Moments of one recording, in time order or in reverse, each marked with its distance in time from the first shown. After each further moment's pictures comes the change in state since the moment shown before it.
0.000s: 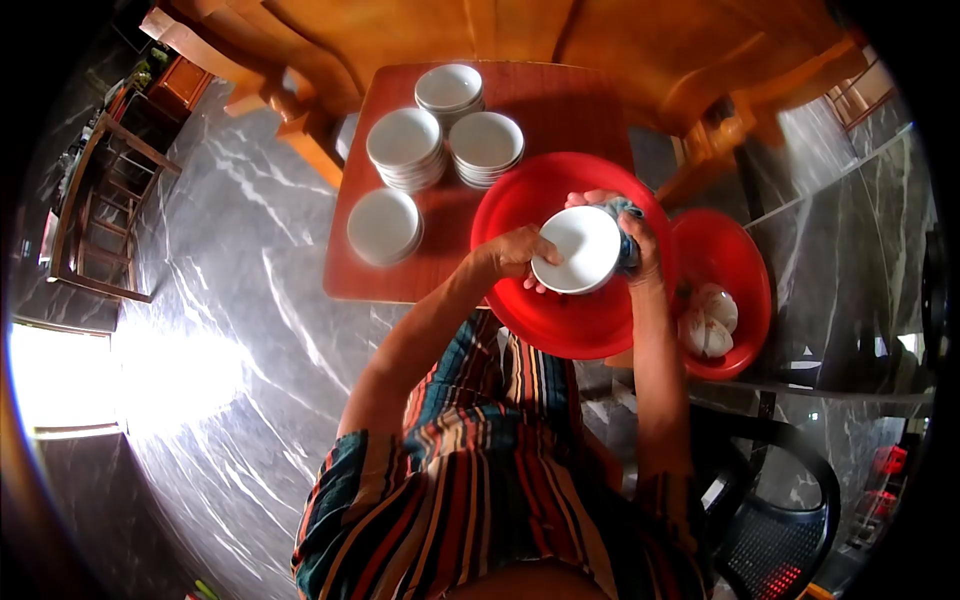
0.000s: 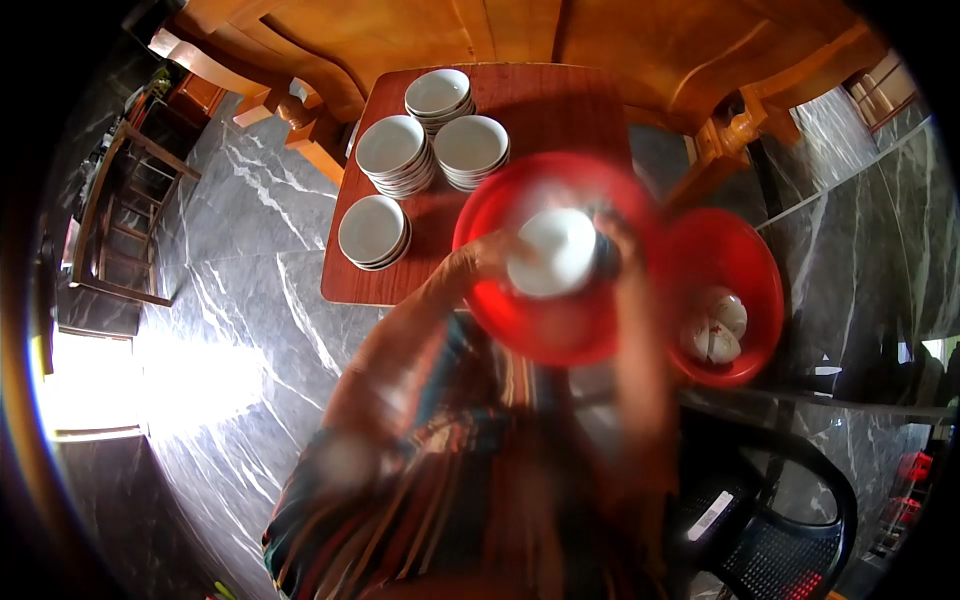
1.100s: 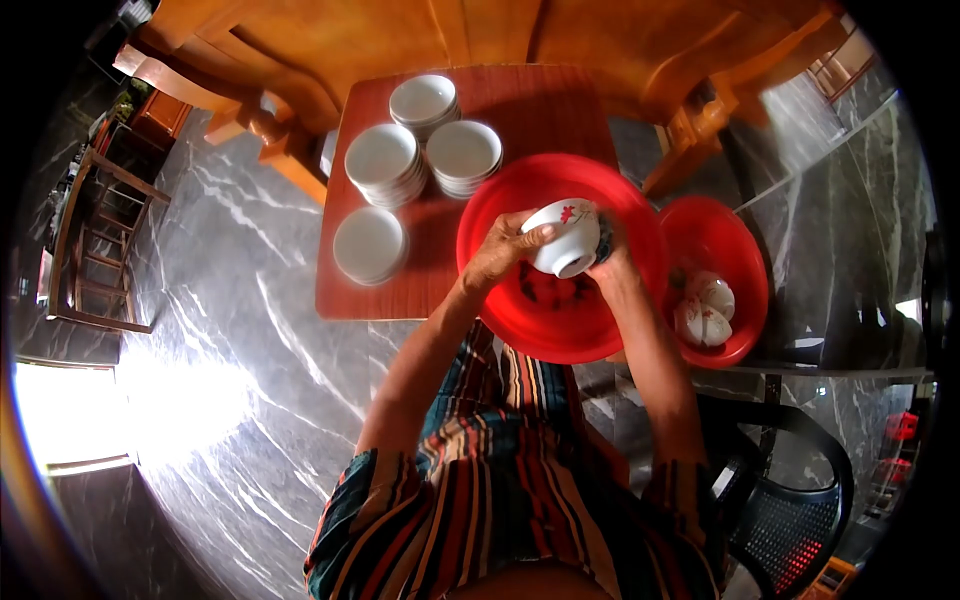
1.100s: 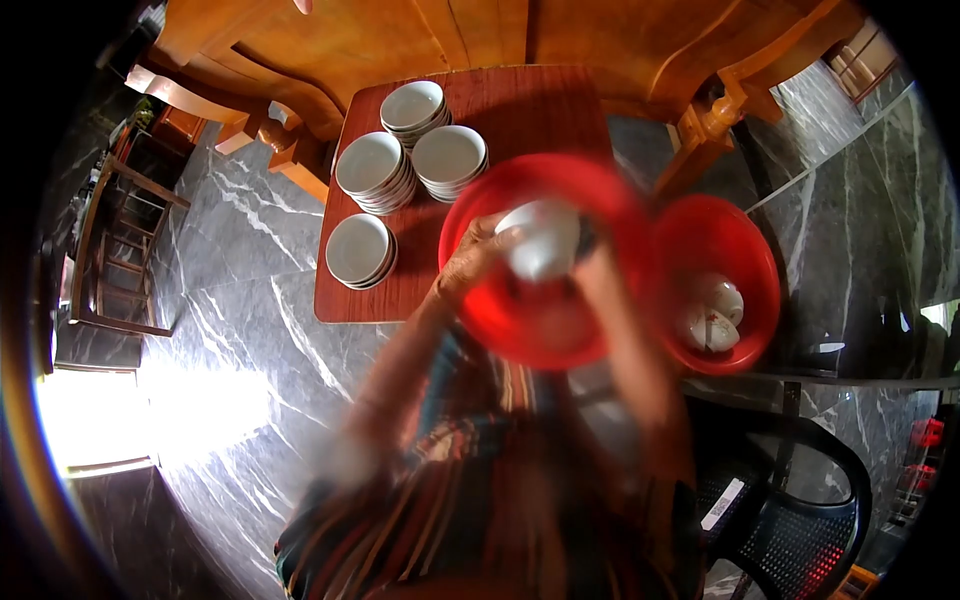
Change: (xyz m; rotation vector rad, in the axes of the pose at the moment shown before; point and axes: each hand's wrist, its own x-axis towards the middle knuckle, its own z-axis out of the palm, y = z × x) left_hand 0.007 -0.005 0.018 -0.031 0.223 0.559; right_hand 0.013 0.021 0.025 0.457 0.260 0.244
